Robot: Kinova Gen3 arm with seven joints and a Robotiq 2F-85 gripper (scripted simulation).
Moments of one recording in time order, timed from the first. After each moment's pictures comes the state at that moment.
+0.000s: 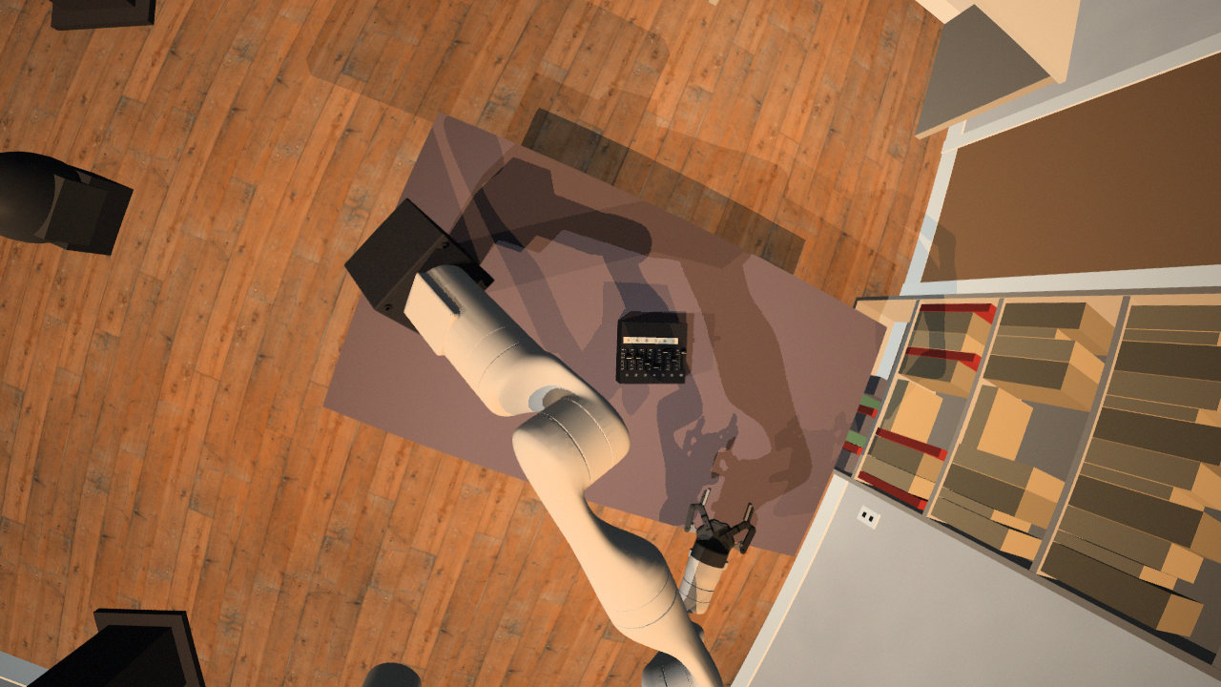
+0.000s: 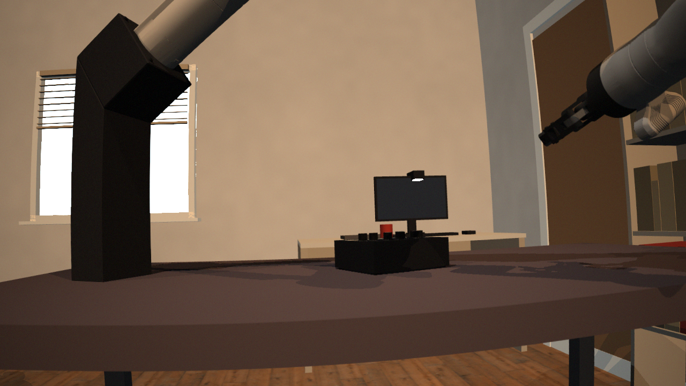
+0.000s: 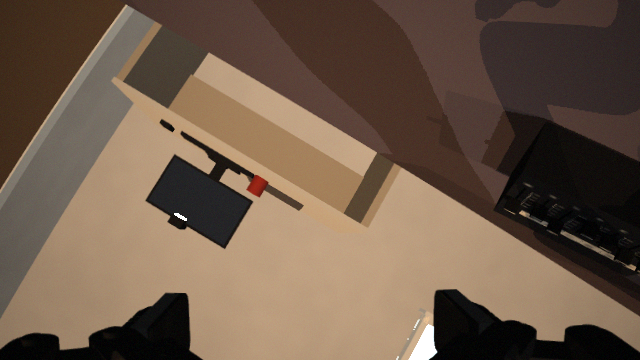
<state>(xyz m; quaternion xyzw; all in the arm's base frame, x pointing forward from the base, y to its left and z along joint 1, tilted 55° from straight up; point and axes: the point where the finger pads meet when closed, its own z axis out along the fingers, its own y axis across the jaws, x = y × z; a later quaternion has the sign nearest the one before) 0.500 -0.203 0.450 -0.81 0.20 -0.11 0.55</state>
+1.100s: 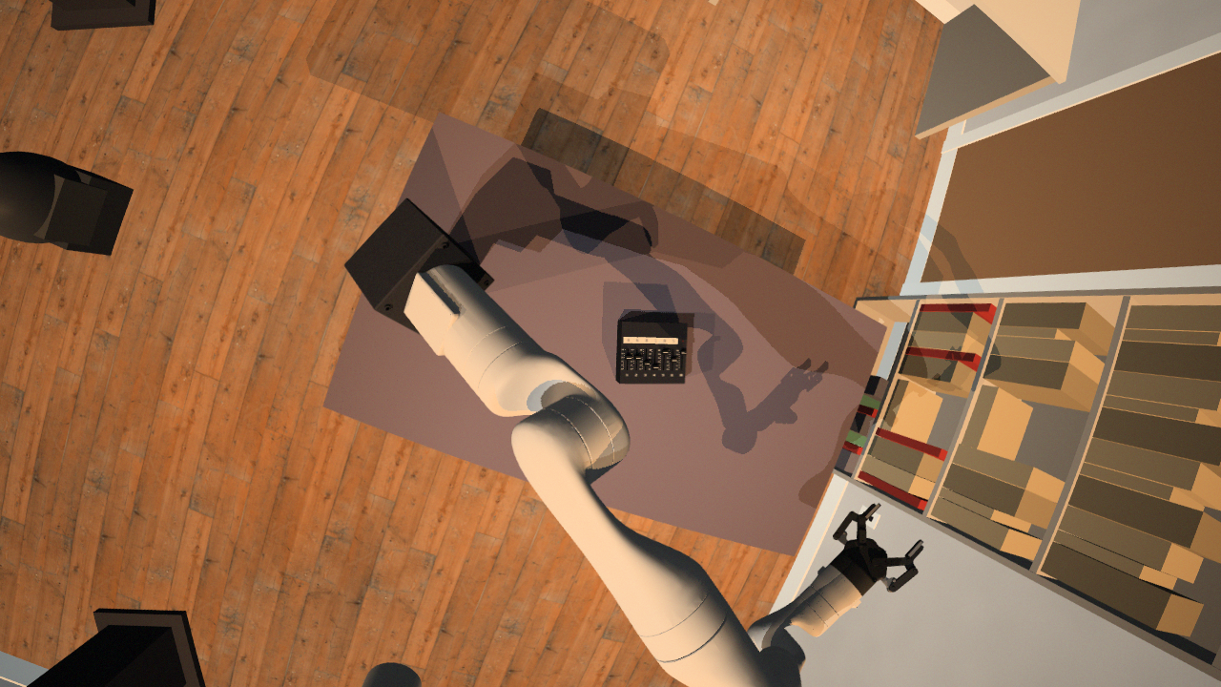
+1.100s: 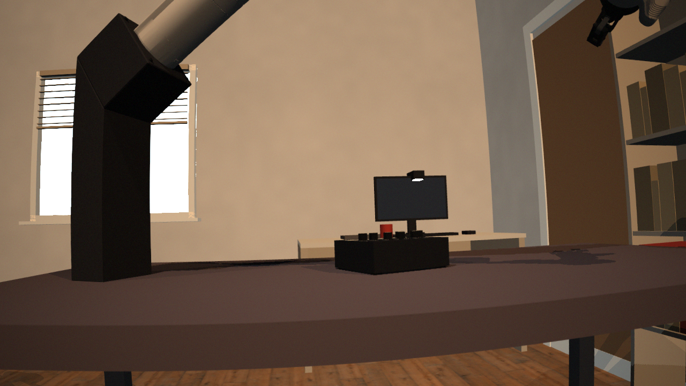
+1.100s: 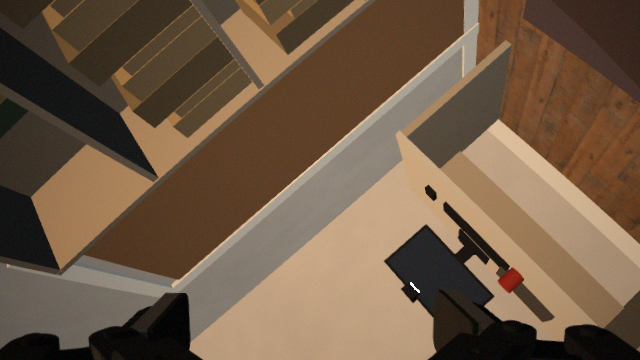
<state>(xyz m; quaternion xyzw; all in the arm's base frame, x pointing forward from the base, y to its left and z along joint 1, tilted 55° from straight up) 0.491 -0.005 0.710 -0.66 0.11 -0.30 0.68</state>
